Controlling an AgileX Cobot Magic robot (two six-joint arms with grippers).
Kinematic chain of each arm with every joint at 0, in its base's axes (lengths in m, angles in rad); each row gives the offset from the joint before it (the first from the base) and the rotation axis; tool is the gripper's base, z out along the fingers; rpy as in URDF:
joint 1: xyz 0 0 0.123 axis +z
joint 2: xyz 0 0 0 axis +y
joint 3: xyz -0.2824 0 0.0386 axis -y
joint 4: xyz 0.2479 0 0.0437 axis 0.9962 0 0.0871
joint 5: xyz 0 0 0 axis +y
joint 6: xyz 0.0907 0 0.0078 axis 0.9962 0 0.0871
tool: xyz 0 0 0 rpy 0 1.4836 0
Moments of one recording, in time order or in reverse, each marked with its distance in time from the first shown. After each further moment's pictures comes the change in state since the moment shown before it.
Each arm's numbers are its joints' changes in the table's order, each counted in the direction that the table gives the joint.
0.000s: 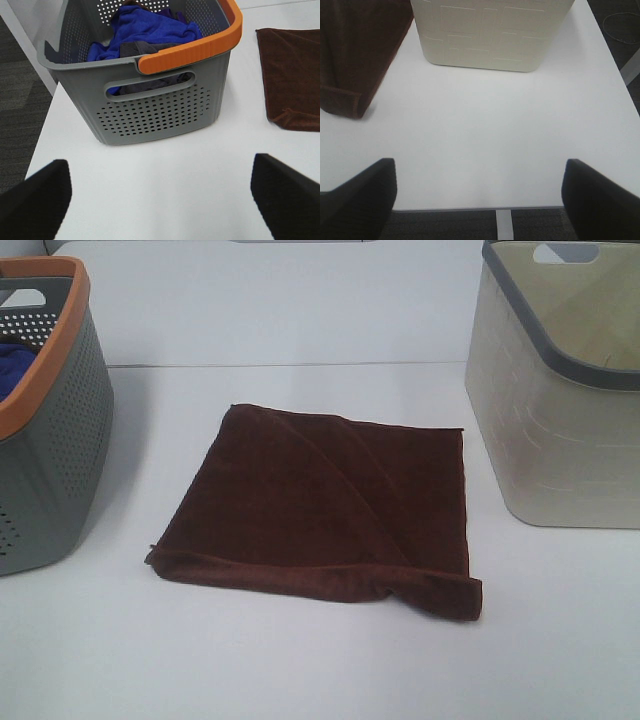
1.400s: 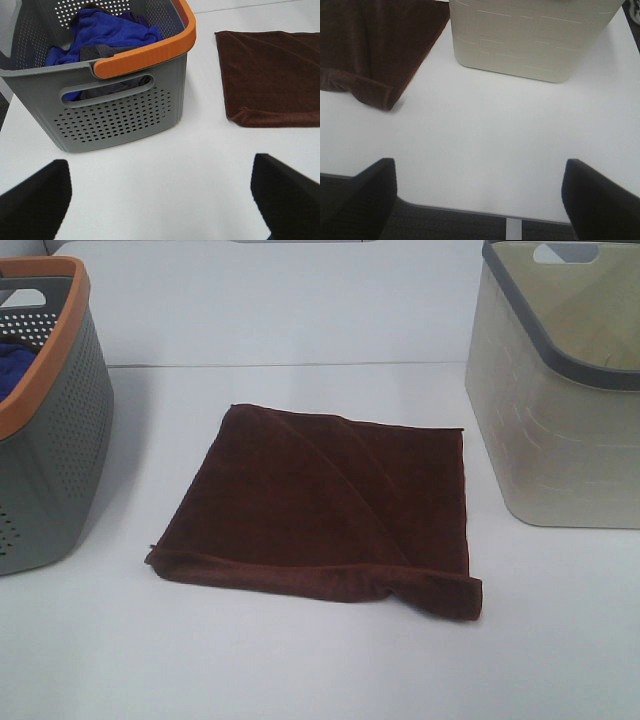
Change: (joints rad) left arm 0.000 0.000 0.000 -0.136 0.000 0.061; right arm 0.148 0.000 0.000 -0.001 -0.003 0.012
